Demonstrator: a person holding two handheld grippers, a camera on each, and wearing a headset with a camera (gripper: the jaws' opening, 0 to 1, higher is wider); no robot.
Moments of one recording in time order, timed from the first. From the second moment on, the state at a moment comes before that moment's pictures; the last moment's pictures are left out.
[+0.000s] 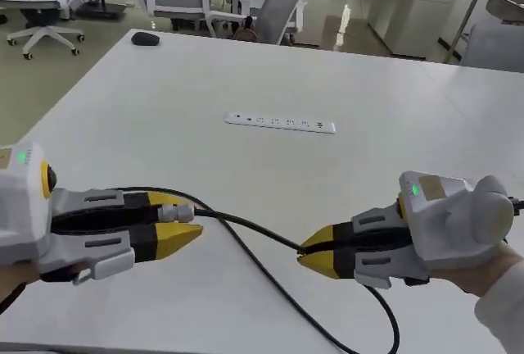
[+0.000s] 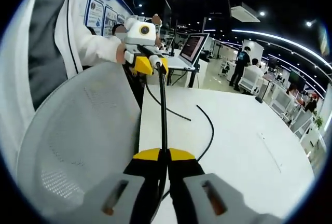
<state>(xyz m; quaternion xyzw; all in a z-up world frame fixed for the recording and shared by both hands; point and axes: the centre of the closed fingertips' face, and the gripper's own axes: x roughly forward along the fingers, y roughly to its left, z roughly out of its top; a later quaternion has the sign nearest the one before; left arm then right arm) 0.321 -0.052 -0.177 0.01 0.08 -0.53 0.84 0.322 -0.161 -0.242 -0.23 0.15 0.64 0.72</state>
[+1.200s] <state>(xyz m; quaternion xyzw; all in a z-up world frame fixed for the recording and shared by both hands) 0.323 -0.051 -0.181 0.03 0.08 -0.51 0.85 0.316 -0.052 -0.176 -0.21 0.08 0.70 0.67</state>
